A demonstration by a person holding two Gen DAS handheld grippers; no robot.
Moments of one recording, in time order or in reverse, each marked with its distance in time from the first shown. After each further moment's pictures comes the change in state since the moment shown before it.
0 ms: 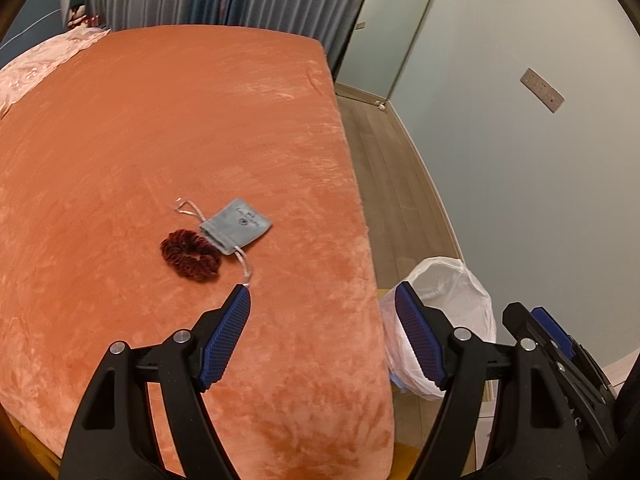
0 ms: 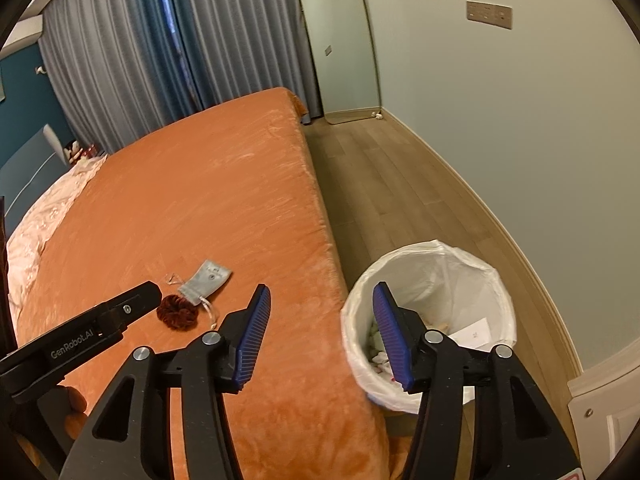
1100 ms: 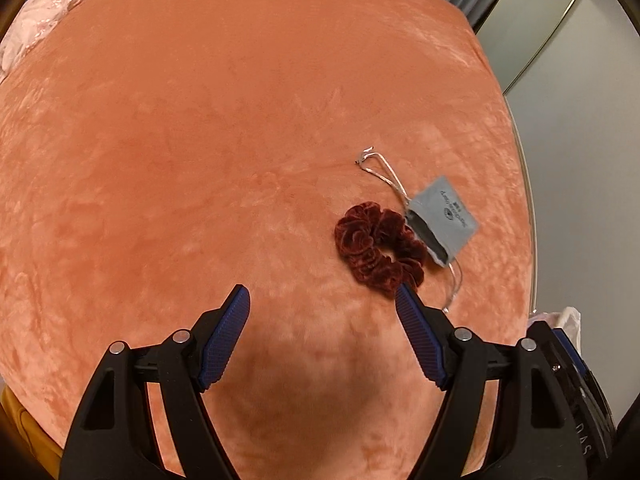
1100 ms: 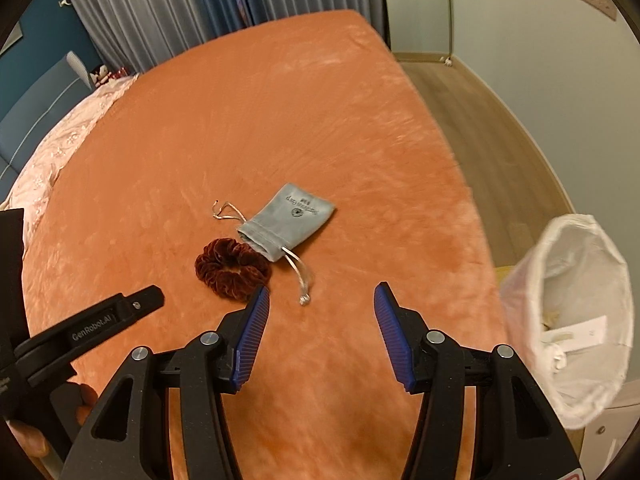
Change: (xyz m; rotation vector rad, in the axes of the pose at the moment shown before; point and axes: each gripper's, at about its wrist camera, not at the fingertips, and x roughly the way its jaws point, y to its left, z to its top) left arm 0.108 0.201 0.009 -0.304 0.201 0.214; right arm 0.175 0.151 -0.028 -0.122 0.258 0.099
